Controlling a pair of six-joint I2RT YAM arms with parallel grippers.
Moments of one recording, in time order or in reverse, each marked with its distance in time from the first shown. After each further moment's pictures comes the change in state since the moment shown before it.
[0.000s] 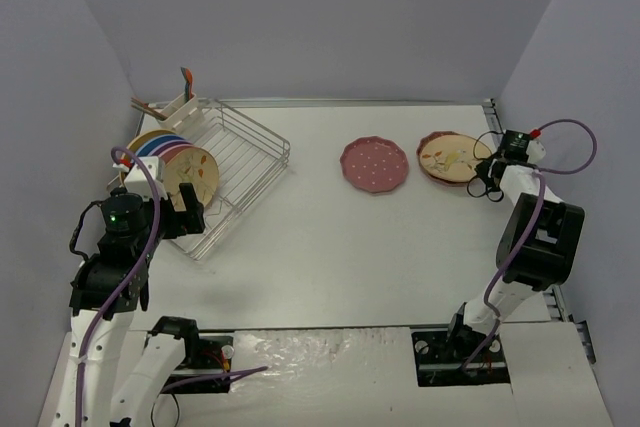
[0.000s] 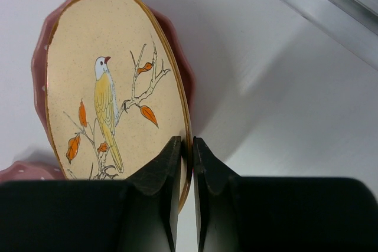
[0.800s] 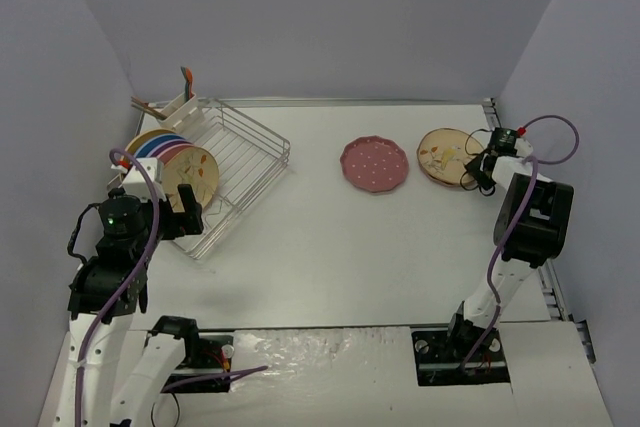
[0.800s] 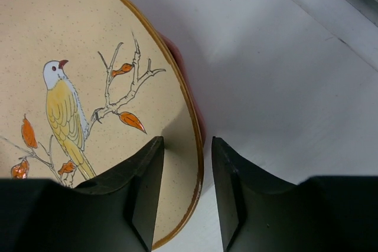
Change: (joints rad) left arm 0.002 -0.014 0.000 -0.004 -0.009 0.017; right arm 0.033 0.201 0.120 0.011 0.035 -0.054
